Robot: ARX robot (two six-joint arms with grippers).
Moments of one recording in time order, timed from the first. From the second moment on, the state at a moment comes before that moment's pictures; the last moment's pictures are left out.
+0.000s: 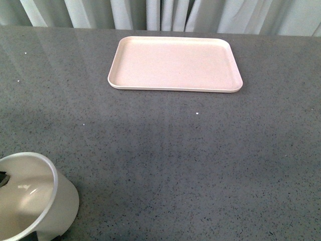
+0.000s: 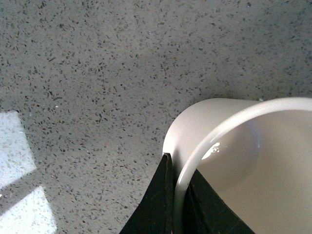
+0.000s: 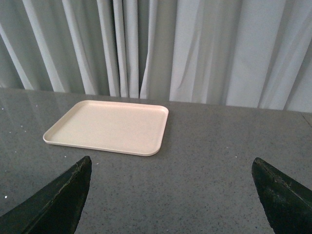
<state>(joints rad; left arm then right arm) -0.14 1.39 0.48 -0.16 0.17 0.20 0.00 0.00 0.02 0.00 0.00 -0.01</state>
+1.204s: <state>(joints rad) -0.40 1.86 1.41 -0.36 0.07 0.03 0.00 0.00 0.02 0.00 0.00 -0.01</state>
